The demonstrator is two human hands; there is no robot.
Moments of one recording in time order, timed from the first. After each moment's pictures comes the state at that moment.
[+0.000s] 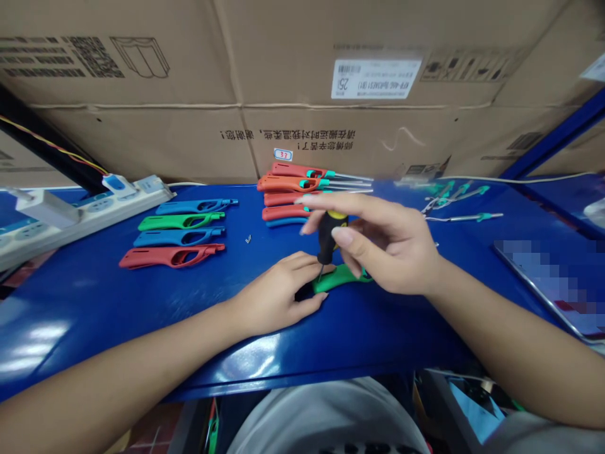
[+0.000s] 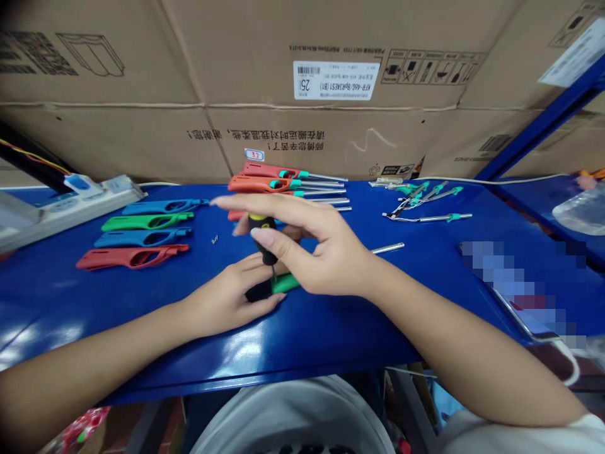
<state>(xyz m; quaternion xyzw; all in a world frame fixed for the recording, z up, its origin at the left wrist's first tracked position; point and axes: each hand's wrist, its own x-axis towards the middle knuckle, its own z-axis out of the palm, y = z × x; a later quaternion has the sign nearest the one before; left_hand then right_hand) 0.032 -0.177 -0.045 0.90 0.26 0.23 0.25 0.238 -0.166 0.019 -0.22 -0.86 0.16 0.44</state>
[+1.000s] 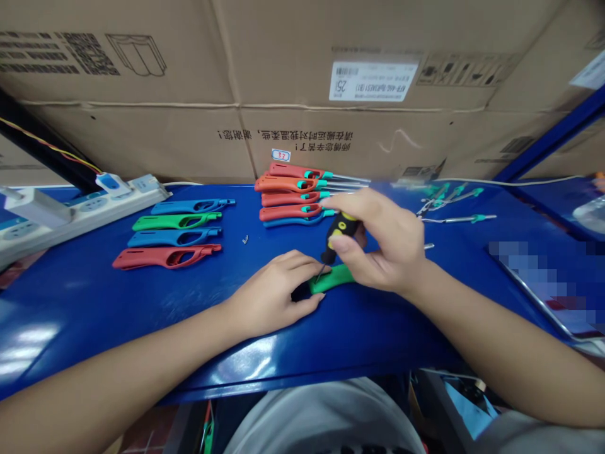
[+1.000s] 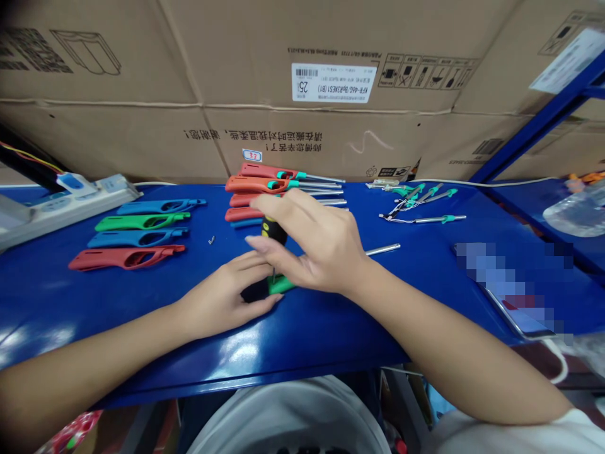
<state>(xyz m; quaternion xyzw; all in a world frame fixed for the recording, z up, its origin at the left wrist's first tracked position) 0.031 -0.177 -0.045 0.90 0.27 0.25 0.23 0.239 -0.161 0.008 -0.23 -0.84 -0.05 0.49</state>
